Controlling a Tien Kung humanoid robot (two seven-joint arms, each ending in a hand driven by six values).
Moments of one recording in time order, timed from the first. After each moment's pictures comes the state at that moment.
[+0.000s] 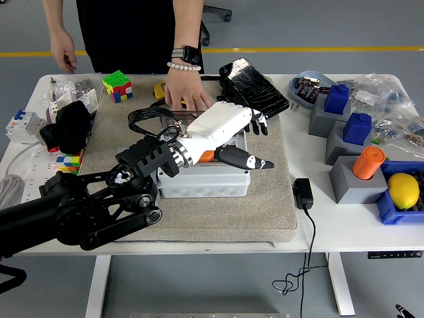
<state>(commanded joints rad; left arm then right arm) -0.84 0.23 -0.40 -1.36 1.73 0.38 0.12 0.05 -0.25 0.79 0.44 -0.08 -0.24 -0.02</state>
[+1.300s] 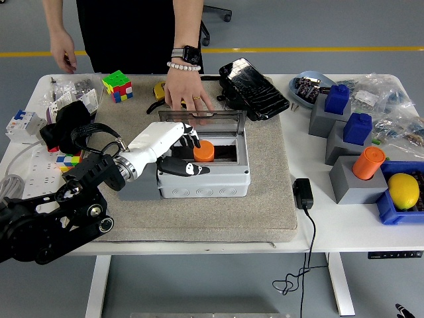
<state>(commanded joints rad) -0.68 0.41 -0.44 -1.34 1.69 0.31 0.20 0.05 -0.25 0.80 0.44 -0.09 -0.24 -0.01</state>
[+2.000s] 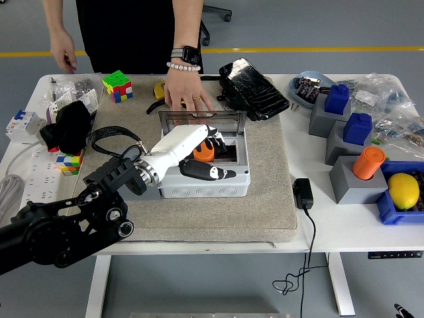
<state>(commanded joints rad) -0.70 0.29 -0.42 -1.33 1.63 0.33 0.16 0.05 -0.25 0.79 0.44 -0.08 -0.24 -0.01</state>
